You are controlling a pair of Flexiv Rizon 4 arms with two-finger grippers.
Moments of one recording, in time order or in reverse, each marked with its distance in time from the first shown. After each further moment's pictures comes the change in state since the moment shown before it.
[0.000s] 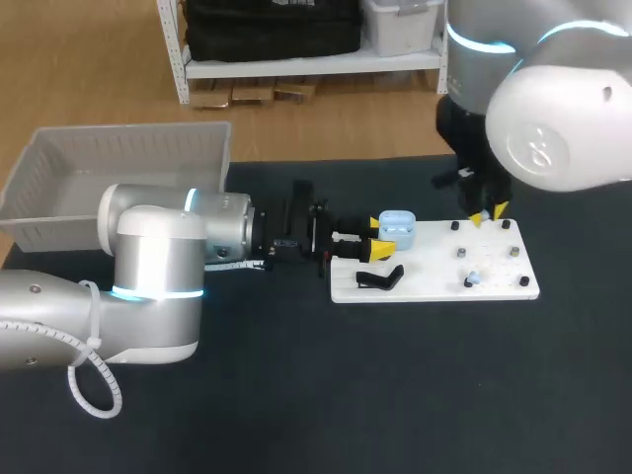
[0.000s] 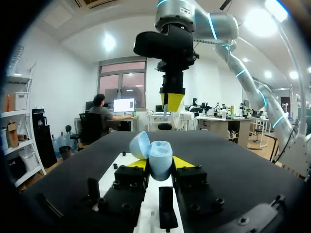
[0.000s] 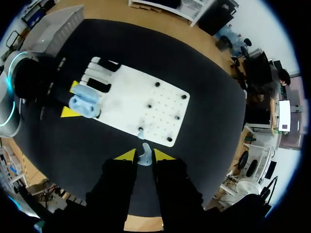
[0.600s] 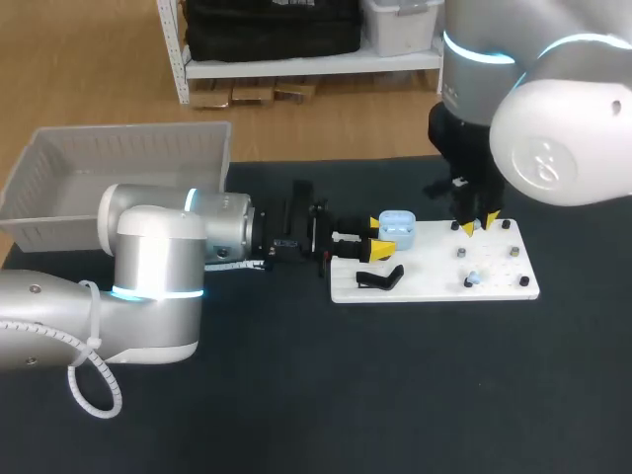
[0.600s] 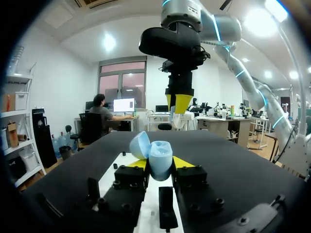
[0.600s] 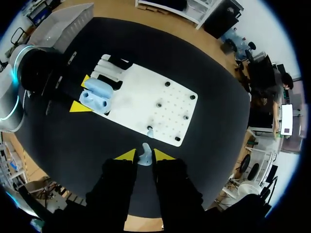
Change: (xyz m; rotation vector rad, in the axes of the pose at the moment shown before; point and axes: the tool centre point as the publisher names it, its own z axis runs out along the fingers) left arm 0.000 0.000 0.000 0.000 0.000 0.000; right arm 0.006 0.011 0.003 -0.018 -0.011 -0.016
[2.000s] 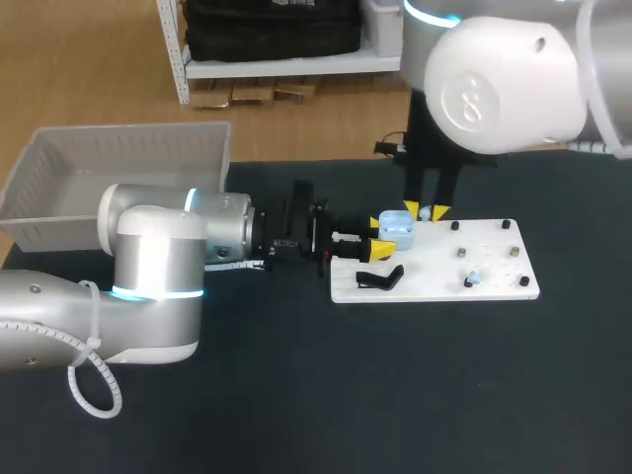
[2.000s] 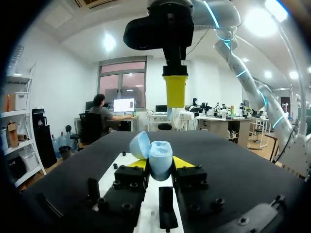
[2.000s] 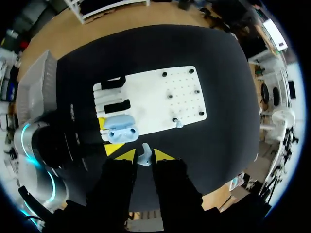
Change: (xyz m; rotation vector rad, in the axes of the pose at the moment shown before) left arm 0.000 0.000 0.000 0.000 0.000 0.000; right arm -0.044 0.056 -0.017 -0.102 0.063 0.661
